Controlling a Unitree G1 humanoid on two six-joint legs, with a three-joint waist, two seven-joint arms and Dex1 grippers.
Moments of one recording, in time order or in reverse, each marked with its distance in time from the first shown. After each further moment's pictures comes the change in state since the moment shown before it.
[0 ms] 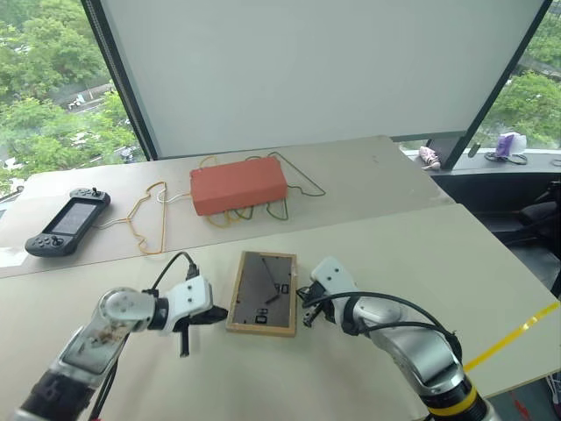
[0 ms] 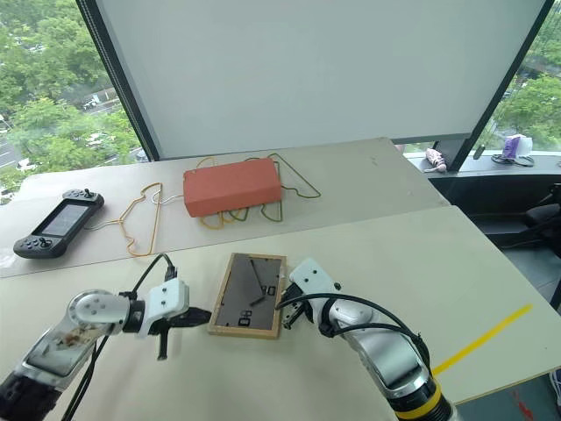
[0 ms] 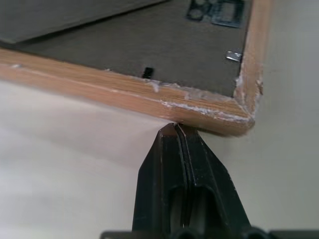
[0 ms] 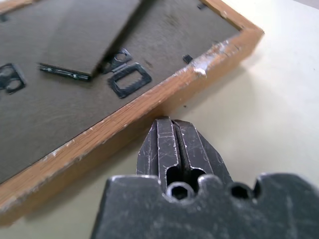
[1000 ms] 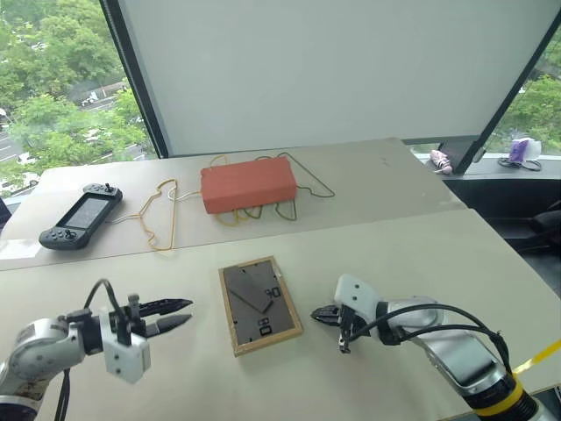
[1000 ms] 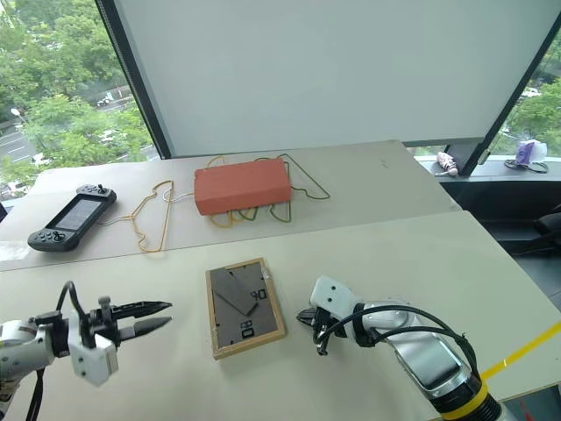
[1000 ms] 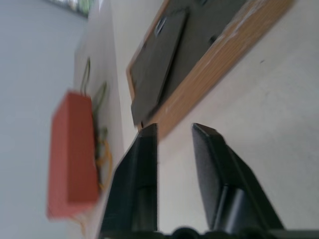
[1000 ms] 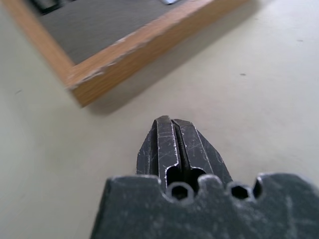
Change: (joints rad) left arm 0.000 -0.024 0.288 0.636 0.410 -1.687 0.280; right arm 0.051 -0.289 -0.022 0.059 0.000 -0.312 0.409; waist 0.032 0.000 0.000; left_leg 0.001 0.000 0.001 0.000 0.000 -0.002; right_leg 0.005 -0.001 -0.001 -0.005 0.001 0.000
